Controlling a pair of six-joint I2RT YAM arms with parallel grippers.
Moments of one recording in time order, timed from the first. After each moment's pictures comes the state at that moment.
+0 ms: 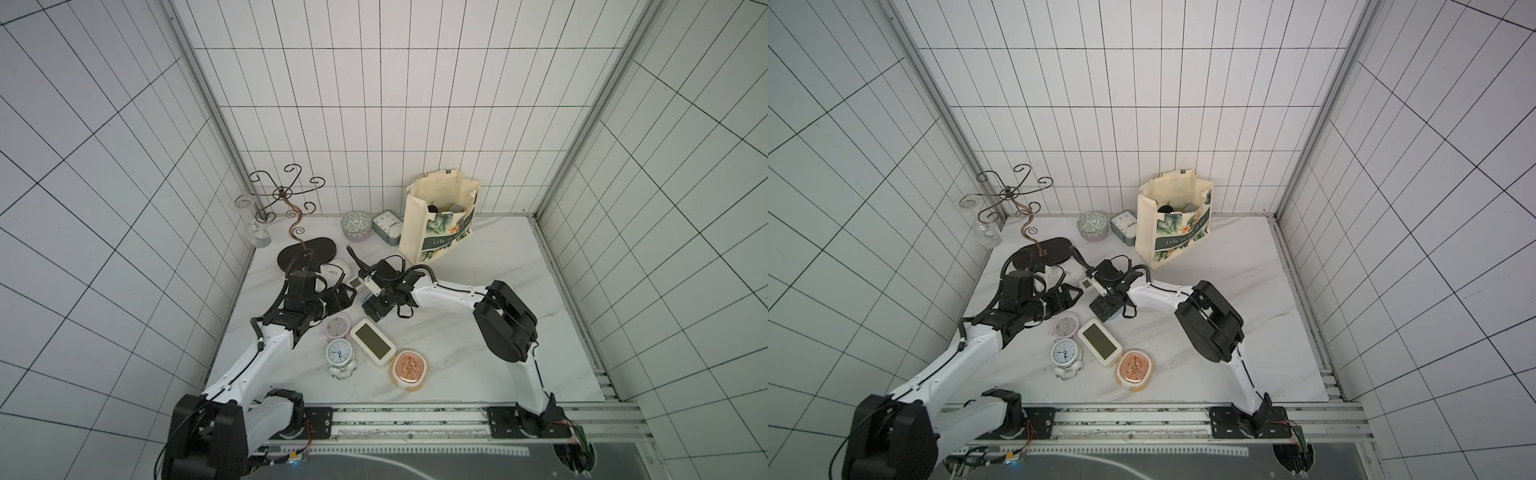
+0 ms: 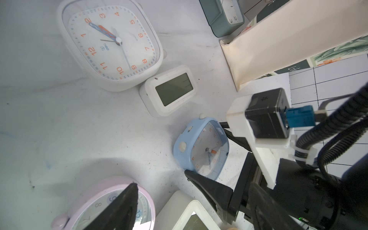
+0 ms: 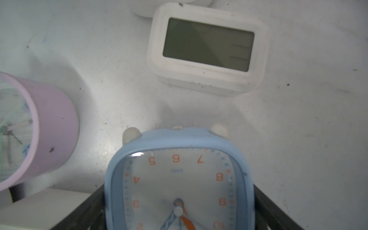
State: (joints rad) left arm -0.17 1.09 0.61 -0.25 0.39 -0.63; right arm 0.91 2.11 1.54 -0.47 0.03 0.01
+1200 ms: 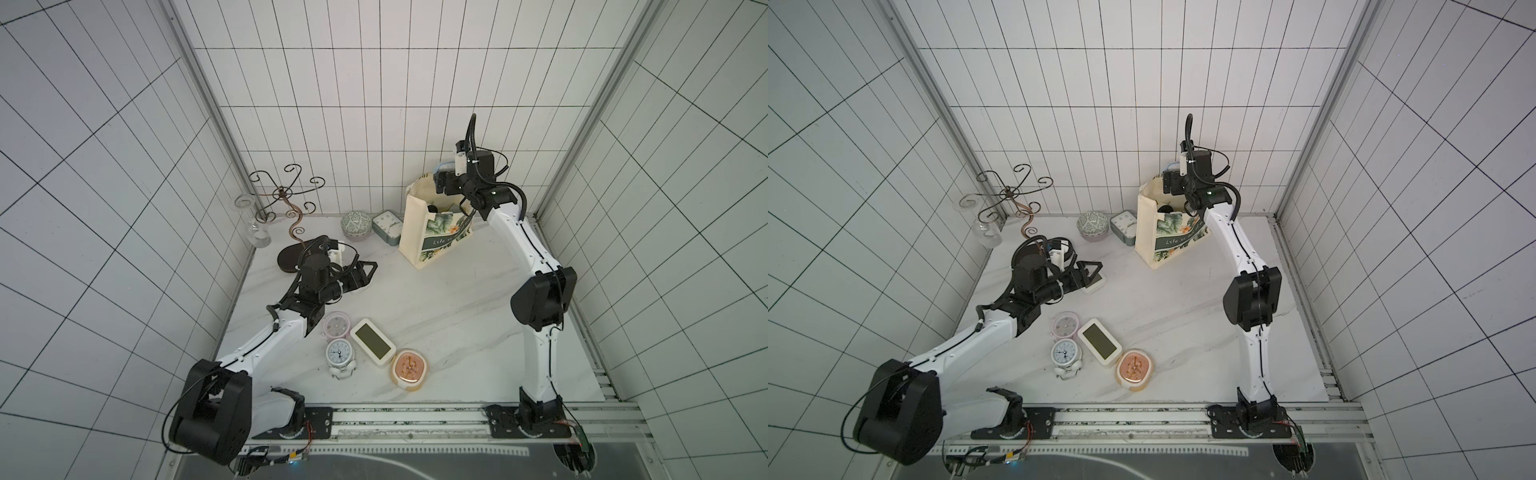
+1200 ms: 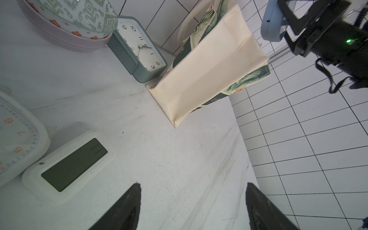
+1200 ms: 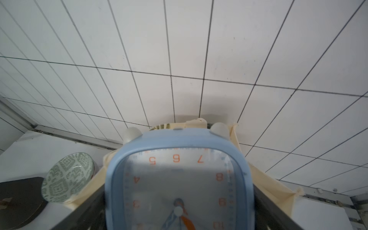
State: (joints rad) left arm -0.31 1.25 0.70 0.19 0.42 -0.72; right arm 0.27 2.20 2.30 -0.48 0.03 0.04
